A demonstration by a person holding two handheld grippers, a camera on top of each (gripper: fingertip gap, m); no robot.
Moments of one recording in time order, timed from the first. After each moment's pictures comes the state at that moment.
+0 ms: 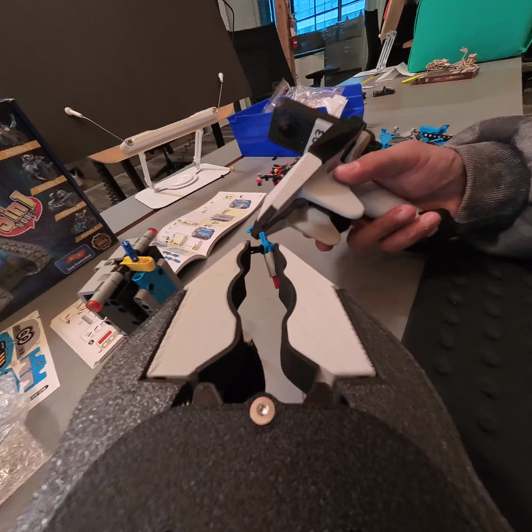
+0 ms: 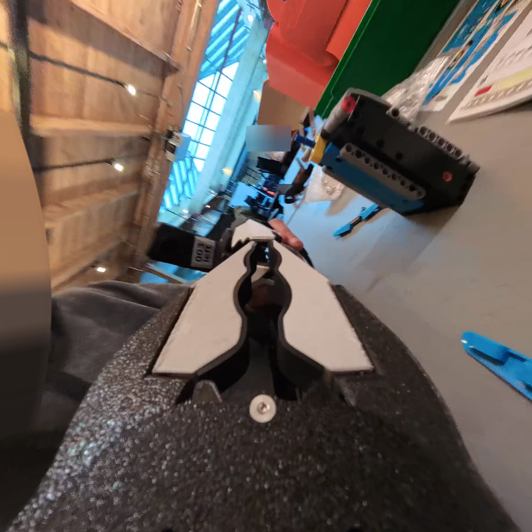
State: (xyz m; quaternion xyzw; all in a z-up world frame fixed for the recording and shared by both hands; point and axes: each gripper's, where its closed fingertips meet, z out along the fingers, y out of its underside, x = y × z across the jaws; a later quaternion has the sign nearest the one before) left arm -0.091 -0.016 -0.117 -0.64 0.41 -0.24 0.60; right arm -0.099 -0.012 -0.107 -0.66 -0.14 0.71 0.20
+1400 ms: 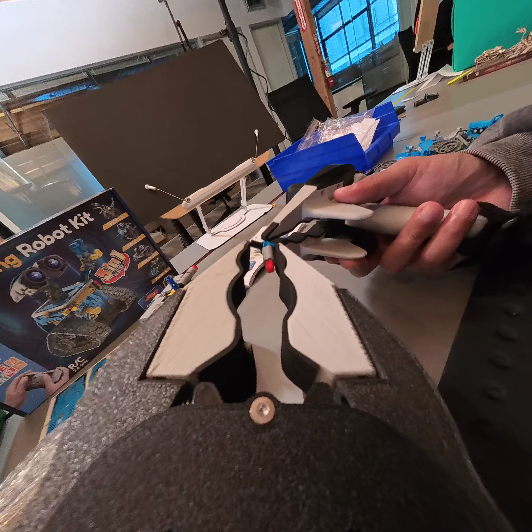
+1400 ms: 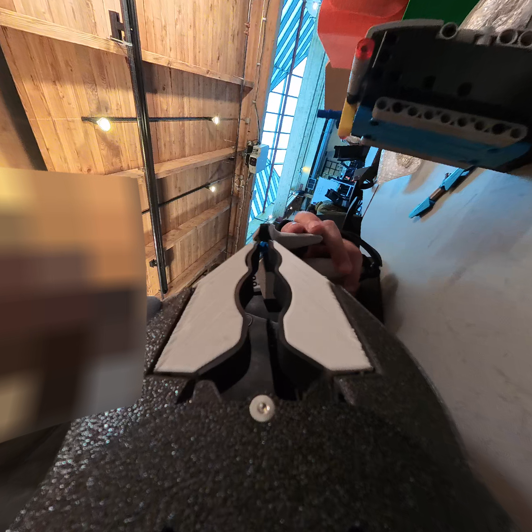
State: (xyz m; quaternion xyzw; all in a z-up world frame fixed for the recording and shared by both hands) left arm -0.094 -0.022 -0.091 -0.57 0.41 -0.14 0.70; right arm -0.106 -0.025 -0.091 -0.57 -0.07 0.82 0.07
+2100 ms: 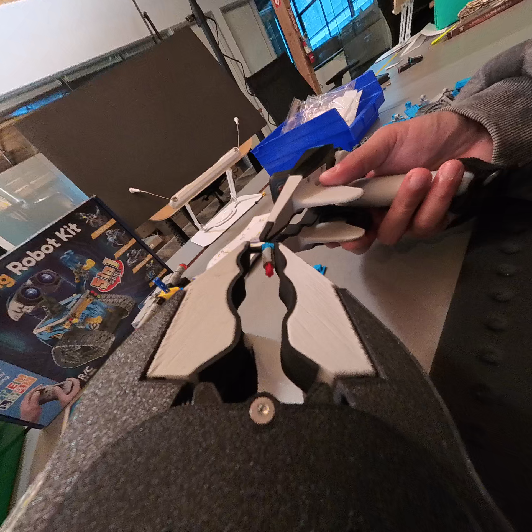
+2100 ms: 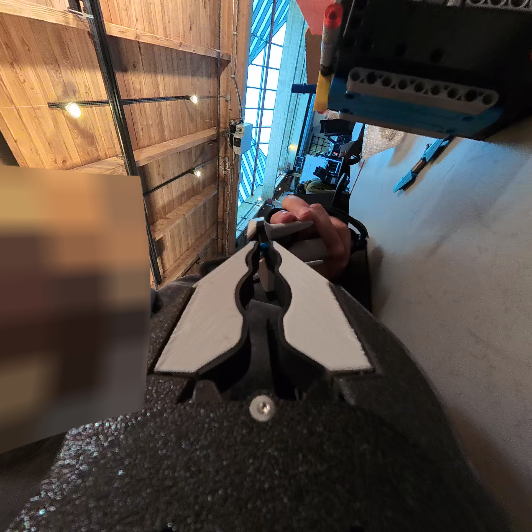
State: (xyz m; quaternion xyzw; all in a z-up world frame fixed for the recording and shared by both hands) left arm -0.090 -0.028 -0.105 -0.56 0.46 -0.11 0.68; right arm -0.102 -0.031 -0.106 -0.60 -0.09 0.80 0.03
